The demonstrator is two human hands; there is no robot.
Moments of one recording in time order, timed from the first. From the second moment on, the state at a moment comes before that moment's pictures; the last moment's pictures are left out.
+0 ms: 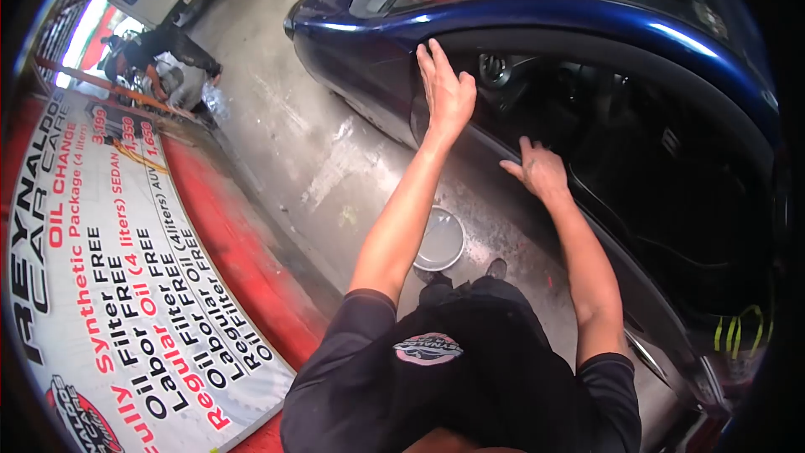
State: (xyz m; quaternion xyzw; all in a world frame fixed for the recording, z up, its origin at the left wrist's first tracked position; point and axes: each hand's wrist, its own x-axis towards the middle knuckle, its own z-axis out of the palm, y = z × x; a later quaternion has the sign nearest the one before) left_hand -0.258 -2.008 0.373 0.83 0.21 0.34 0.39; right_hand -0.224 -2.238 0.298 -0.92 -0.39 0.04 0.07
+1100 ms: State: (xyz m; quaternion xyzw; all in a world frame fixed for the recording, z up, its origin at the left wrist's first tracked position) left_hand -0.556 -2.011 0.118 0.87 0.24 -0.23 0.37; right_hand -0.222 -2.257 0.295 -0.91 -0.40 0.05 0.13
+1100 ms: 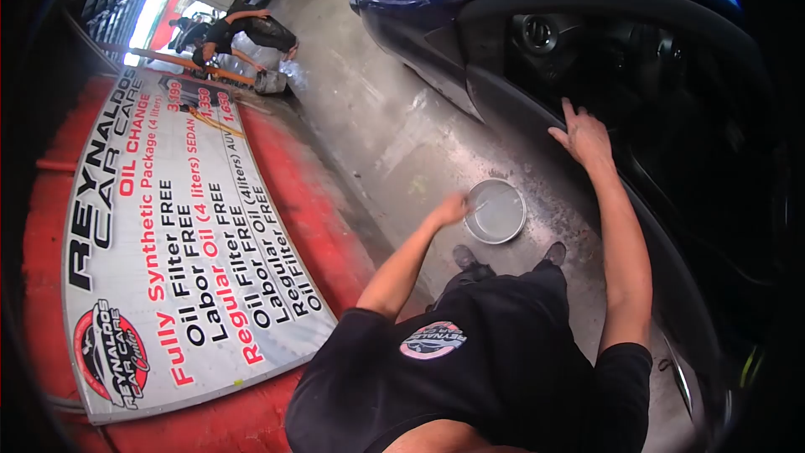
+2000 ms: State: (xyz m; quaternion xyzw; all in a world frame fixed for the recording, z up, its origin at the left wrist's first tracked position) left_hand -0.918 -1.609 0.020 0.80 0.39 -0.19 0.41; right_hand -0.329 -1.974 0.380 -0.94 -0.13 -0.25 0.17
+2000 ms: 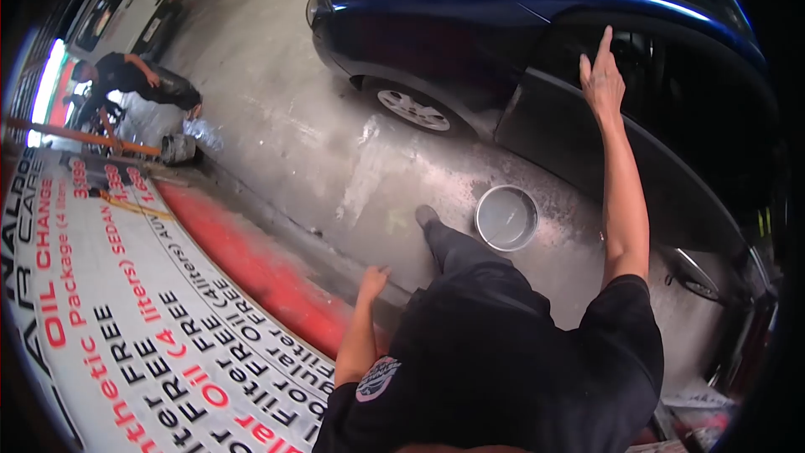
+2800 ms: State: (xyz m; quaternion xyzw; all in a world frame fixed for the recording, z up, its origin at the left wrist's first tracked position) left_hand -0.680 -1.083 -0.013 0.81 0.31 -0.25 0.43; right_hand -0.268 -1.779 0.205 -0.94 0.14 -0.29 0.11
